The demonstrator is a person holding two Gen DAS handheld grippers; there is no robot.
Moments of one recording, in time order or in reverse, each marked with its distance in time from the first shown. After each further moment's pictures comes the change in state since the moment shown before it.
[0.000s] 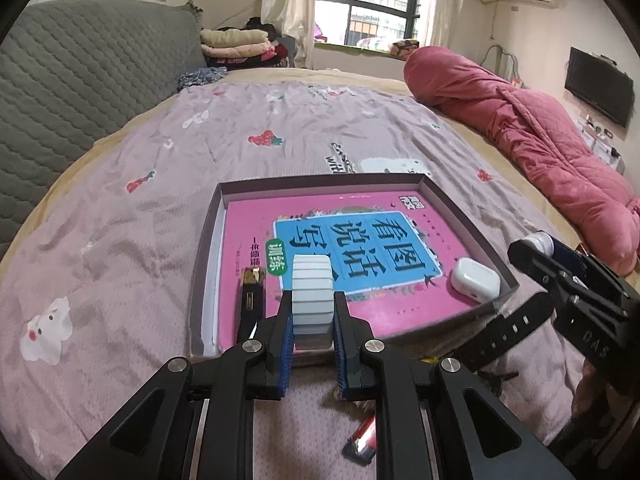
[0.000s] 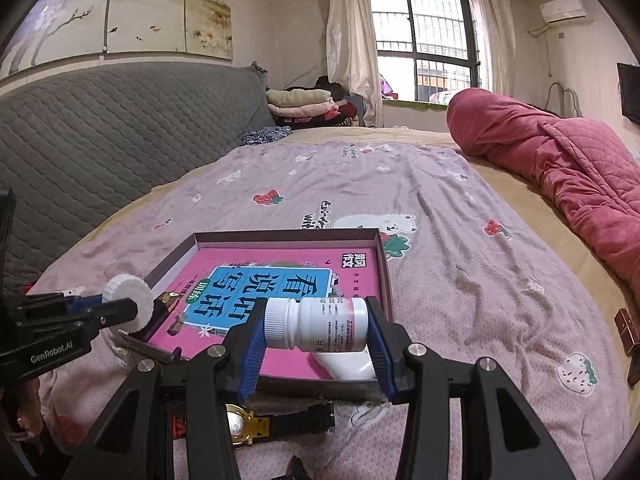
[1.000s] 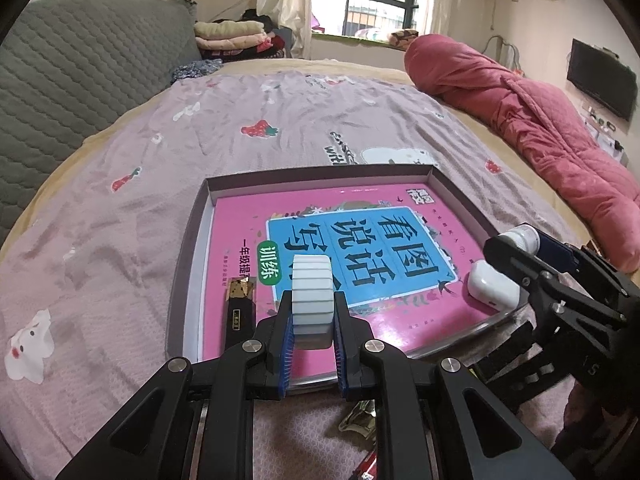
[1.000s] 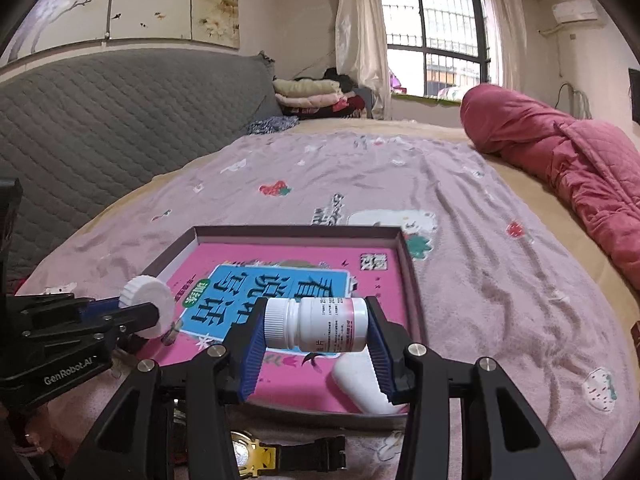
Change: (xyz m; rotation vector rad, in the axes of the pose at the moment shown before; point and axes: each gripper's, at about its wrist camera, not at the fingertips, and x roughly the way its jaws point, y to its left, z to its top) left arm 0.039 -0.003 0.008 0.016 0.041 0.003; right arm 0.040 0.016 0.005 -0.026 0.040 0.015
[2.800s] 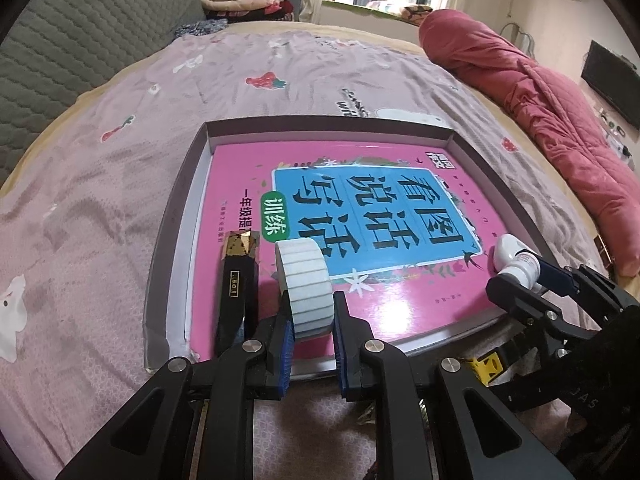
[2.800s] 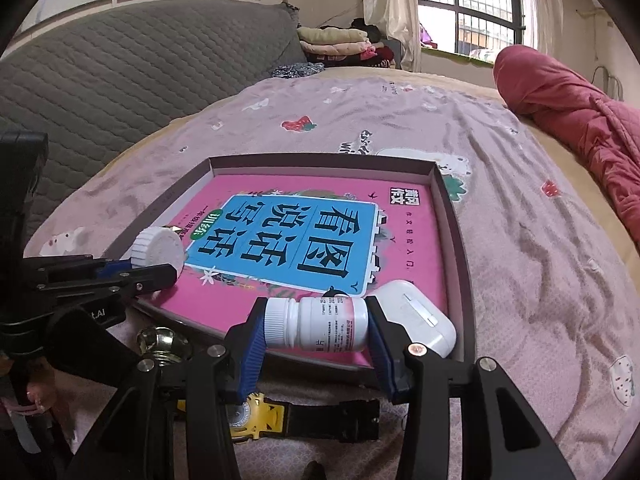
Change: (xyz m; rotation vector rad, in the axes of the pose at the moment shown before) left arm 0.034 0.016 -0.012 -0.064 0.127 -0.023; right arm 0.024 0.004 -0.023 -0.044 0.192 0.089
